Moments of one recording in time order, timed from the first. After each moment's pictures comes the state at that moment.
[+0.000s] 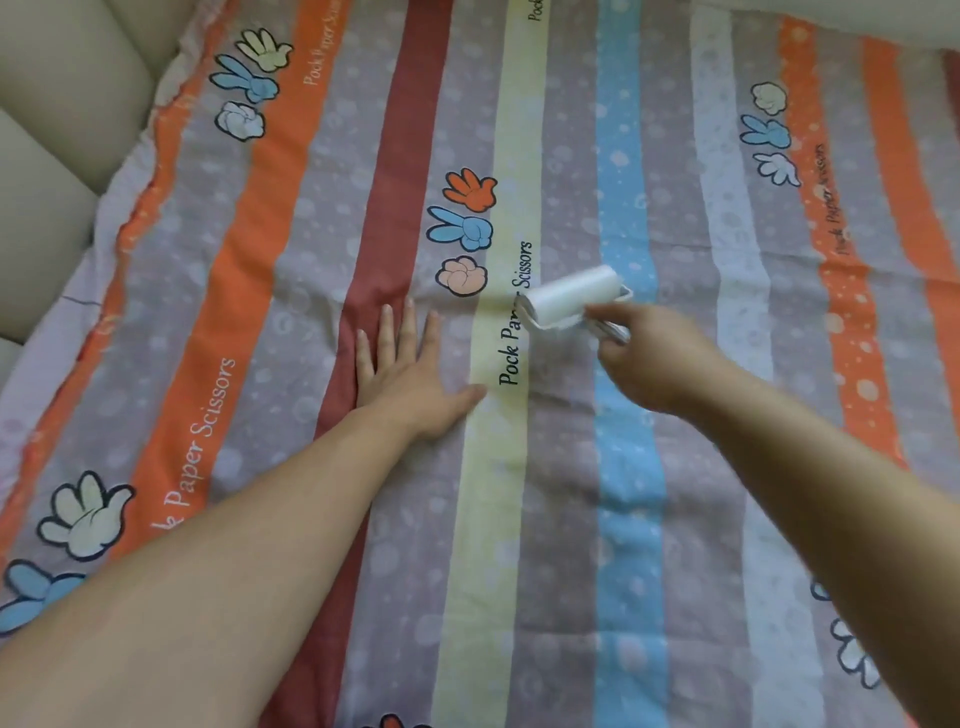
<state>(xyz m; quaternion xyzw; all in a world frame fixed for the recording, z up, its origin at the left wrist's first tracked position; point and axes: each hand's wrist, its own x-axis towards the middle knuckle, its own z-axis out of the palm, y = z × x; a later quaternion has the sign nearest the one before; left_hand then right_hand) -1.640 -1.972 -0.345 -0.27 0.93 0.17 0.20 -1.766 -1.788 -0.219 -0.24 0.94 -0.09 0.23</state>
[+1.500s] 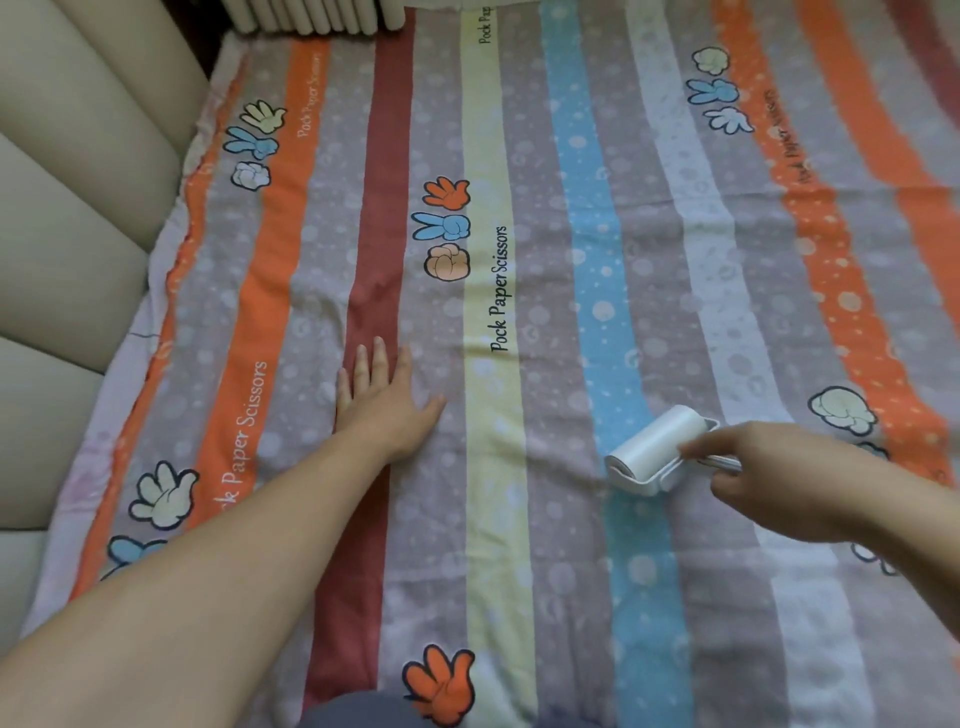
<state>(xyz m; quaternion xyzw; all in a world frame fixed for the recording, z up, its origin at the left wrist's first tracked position) -1.574 -1.963 -0.334 -0.29 0.93 0.11 0.21 -1.671 -1.630 -0.196 -0.20 0.91 0.05 0.36</state>
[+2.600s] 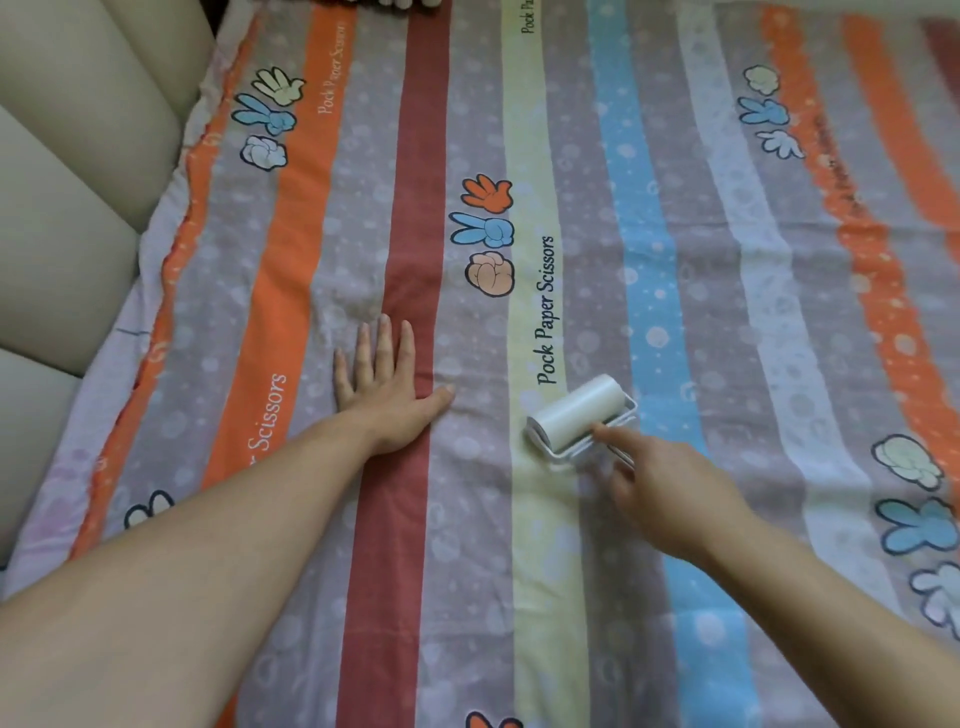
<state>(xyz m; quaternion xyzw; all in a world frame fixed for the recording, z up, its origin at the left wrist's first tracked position) -1.590 -2.032 -0.363 -0.25 0.93 0.16 0.23 -1.643 -1.748 -0.277 -0.22 0.94 -0.04 0.26</state>
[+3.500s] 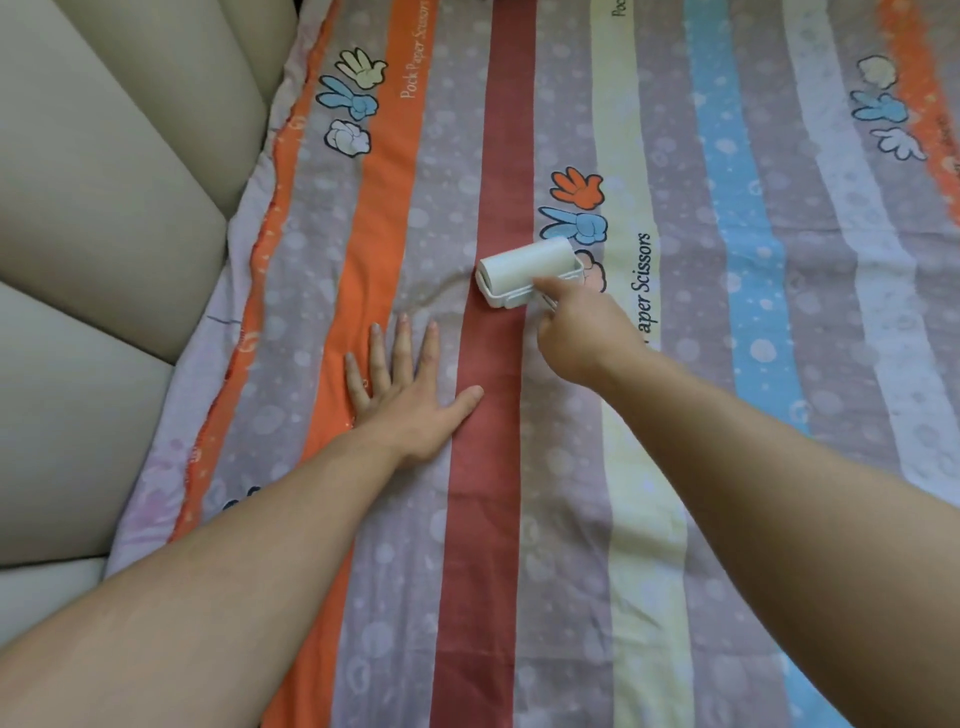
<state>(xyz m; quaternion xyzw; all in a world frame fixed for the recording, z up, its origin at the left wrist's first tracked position) -1.551 -2.087 -0.370 -0.29 0.92 0.16 0.20 -1.693 -1.954 -0.285 -0.24 0.93 -0.15 0.22</state>
